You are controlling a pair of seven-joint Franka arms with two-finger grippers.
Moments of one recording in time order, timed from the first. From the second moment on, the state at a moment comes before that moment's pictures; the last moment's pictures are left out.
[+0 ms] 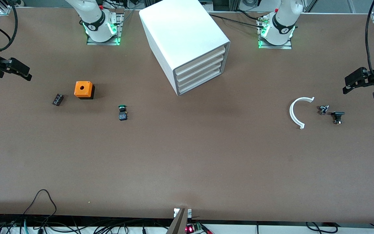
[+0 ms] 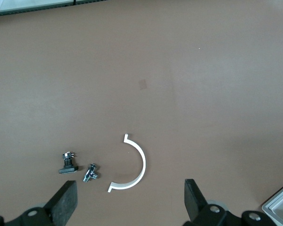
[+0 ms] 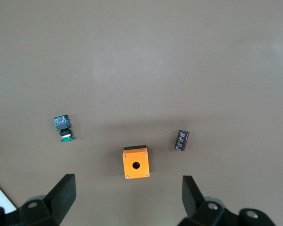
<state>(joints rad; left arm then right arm) -0.07 0.03 0.12 -1.60 -0.04 1.70 0.20 -0.04 -0.07 0.00 -1.74 -0.04 1.67 0.05</state>
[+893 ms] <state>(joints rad) -0.03 0.03 0.13 -1.60 -0.04 1.65 0.20 -0.04 -0.06 0.00 -1.75 -0.04 1.67 0.05</state>
